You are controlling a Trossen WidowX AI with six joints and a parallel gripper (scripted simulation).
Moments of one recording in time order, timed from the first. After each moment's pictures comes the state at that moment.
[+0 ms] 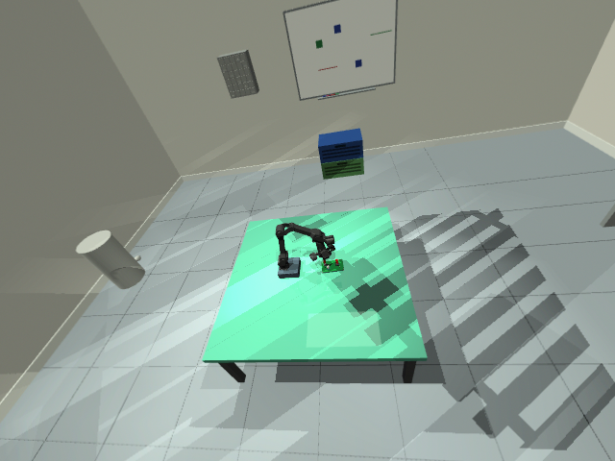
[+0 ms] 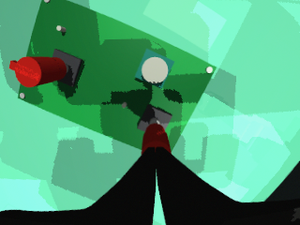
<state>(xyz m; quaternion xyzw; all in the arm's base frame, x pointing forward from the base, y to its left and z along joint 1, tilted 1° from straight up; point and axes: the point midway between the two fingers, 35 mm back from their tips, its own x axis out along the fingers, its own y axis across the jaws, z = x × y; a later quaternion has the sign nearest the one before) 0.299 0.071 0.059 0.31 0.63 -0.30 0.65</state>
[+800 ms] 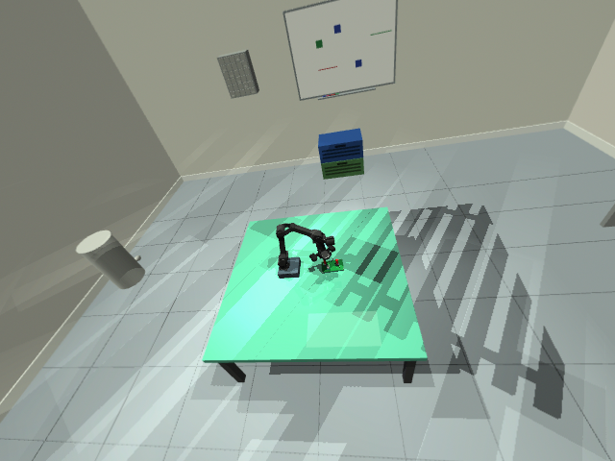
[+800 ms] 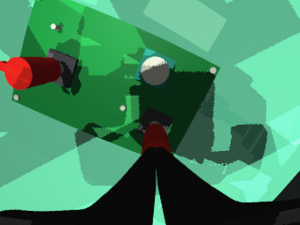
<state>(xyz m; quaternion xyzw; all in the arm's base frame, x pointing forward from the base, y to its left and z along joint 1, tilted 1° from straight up) 0.299 0.071 0.050 0.31 0.63 -0.30 0.65</state>
